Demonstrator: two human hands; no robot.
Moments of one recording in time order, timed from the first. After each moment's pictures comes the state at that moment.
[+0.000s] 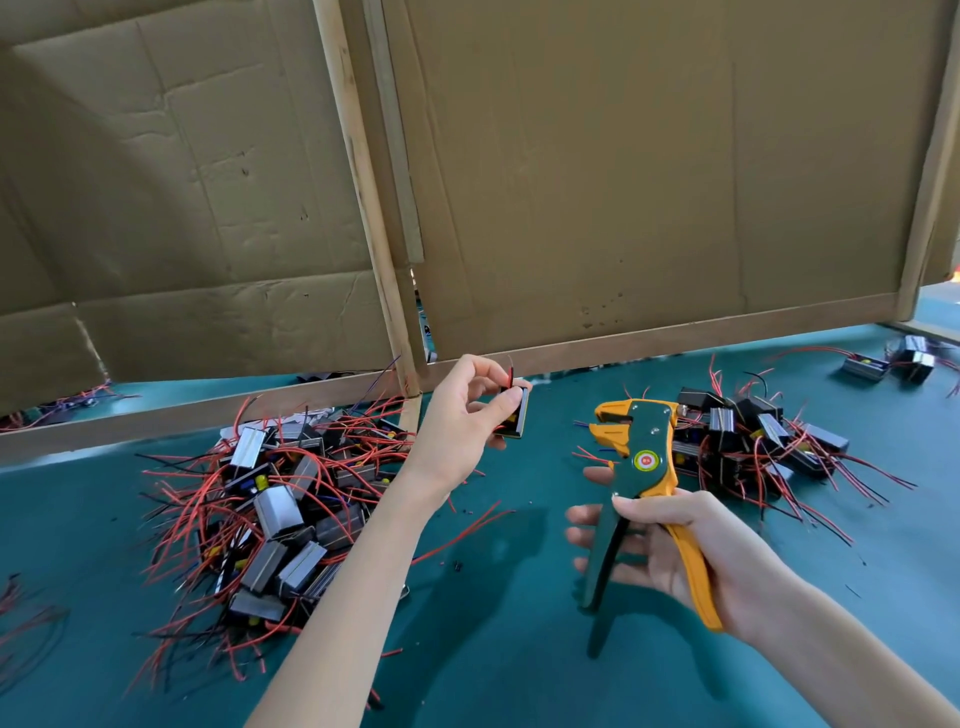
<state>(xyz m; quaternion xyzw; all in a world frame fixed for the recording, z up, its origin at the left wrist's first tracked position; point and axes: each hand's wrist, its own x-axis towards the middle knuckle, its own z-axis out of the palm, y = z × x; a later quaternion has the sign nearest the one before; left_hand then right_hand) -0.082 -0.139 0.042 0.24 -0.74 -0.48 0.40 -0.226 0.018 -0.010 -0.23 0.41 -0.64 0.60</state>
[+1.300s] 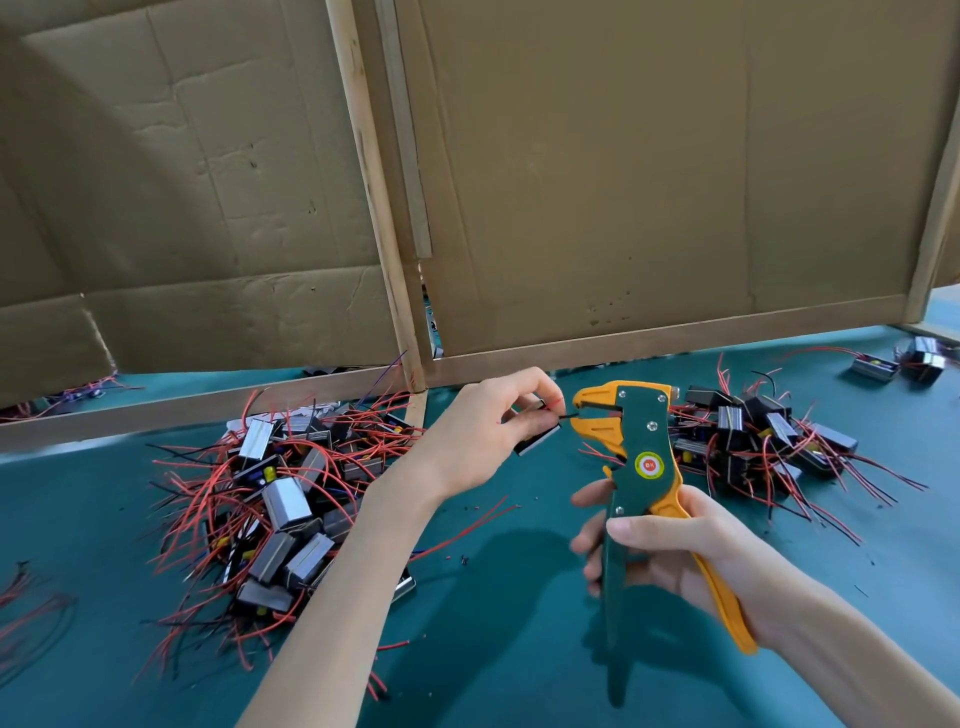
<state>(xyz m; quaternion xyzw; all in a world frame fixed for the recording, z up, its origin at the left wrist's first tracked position) -0.069 -0.118 0.067 0.20 -0.89 -0.32 0.24 -0.221 0.022 -0.004 -0.38 0.41 -0.59 0.57</state>
